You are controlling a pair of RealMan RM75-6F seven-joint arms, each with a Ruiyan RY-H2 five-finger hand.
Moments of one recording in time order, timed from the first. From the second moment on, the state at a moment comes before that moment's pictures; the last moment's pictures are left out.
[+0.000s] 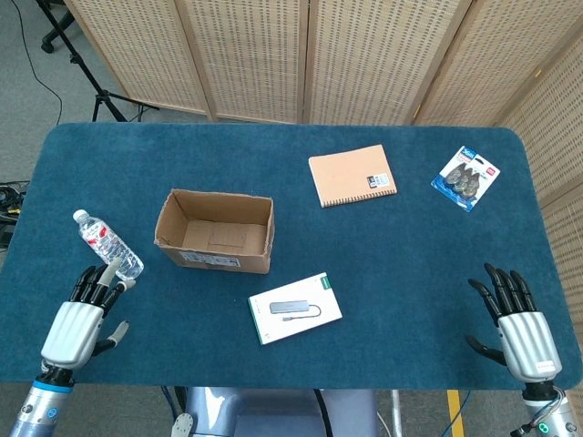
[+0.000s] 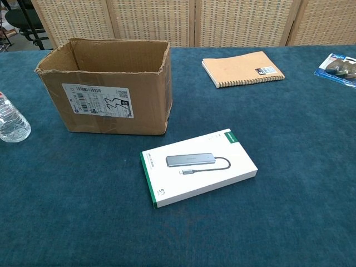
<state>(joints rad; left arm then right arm) -0.12 -1.27 0.03 -1.72 1.66 1.48 0.21 0.06 -1.20 0.01 -1.53 -1.69 1.61 0.00</state>
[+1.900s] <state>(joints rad) -0.39 -0.87 -0.01 -1.53 1.44 0.98 0.07 0.06 -1.22 0.01 -1.52 -1.70 1.60 -0.03</state>
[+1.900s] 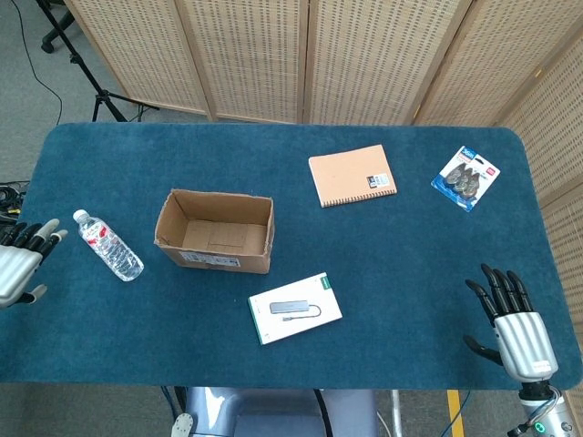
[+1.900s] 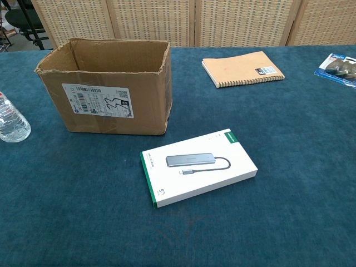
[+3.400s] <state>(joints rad) -0.57 -1.36 0.00 -0.89 1.45 0.78 -0.17 0.07 -1.23 0.00 -1.51 -1.70 1.58 -0.03</state>
